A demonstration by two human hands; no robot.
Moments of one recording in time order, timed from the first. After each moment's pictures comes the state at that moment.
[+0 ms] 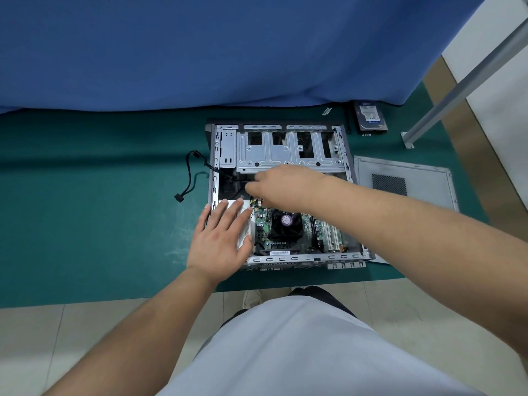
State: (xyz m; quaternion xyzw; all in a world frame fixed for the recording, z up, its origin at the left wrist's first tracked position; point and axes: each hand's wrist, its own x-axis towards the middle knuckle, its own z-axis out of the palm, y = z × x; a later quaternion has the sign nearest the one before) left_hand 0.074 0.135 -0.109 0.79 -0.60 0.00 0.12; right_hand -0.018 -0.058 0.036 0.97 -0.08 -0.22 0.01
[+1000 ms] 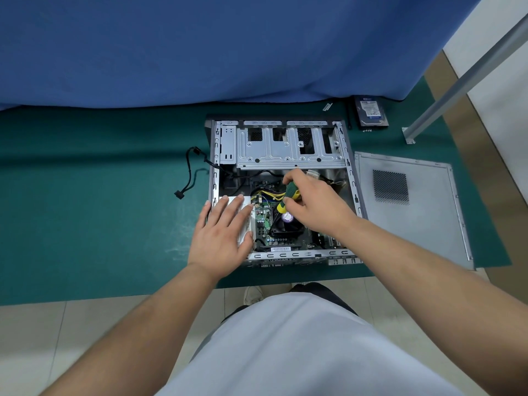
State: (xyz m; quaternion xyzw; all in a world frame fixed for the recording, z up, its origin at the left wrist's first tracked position) left_hand 0.074 0.135 -0.108 0.79 -0.60 -0.01 0.12; right_hand -0.097 -0.053 -0.023 0.91 -0.30 0.04 -0.28
